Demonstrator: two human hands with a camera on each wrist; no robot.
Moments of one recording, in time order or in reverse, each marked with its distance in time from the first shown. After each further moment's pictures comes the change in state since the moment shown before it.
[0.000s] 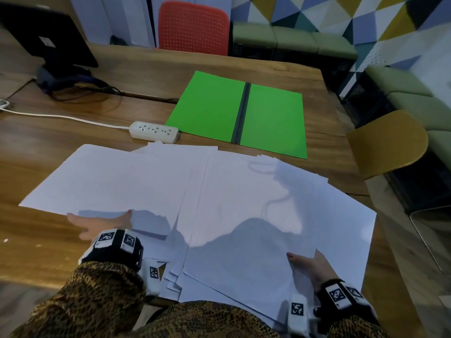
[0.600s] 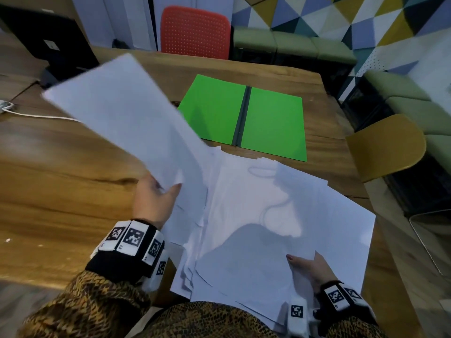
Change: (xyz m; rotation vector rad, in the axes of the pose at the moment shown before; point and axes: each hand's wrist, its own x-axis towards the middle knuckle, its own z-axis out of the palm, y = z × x) left_hand -0.085 0.054 -0.014 -0.125 -0.409 0.715; right_hand 0.005 0.000 0.000 -0.033 0.004 0.023
